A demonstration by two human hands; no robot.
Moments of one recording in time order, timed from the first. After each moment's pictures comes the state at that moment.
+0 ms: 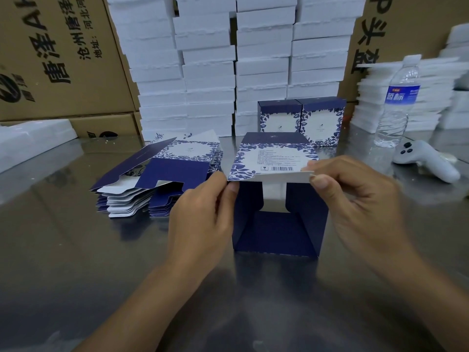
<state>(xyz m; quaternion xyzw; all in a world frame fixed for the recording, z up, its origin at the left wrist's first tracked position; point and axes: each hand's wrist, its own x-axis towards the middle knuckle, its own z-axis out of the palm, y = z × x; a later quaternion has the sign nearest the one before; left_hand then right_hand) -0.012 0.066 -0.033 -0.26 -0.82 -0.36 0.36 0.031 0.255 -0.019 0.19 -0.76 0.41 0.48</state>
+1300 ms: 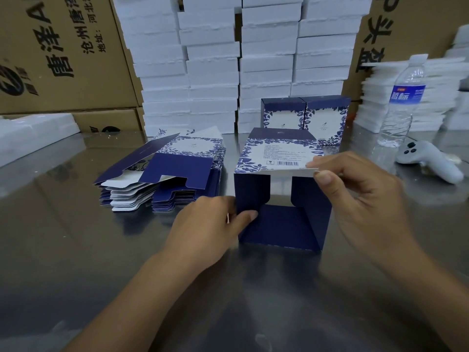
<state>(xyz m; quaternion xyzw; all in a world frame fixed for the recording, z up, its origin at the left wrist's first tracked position) -0.022 0.058 -0.040 -0.21 -0.94 -0.23 0.15 0.031 0.258 -0.019 0.17 -0.78 0.40 0.45</state>
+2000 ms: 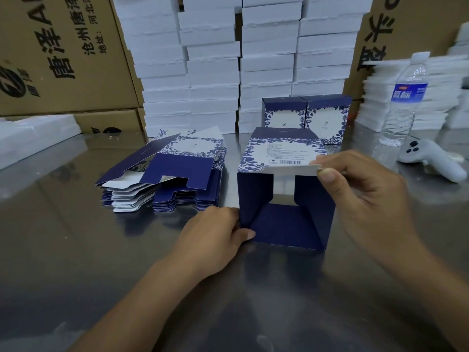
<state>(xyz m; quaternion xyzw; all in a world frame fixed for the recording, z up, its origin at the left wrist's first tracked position) -0.025 0.059 -0.048 -0.26 -0.94 -0.19 0.07 0.030 0.261 -0.019 0.17 -0.78 0.38 0.46</state>
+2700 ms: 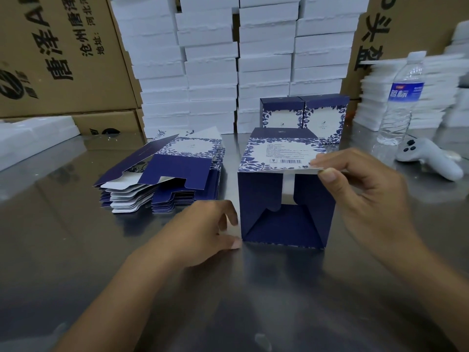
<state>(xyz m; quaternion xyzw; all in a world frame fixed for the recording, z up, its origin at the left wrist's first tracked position) -0.032 0.040 -0.035 -0.28 -0.94 -0.21 0.00 0.029 0.265 -0.019 0.18 -0.77 0.40 0.46</state>
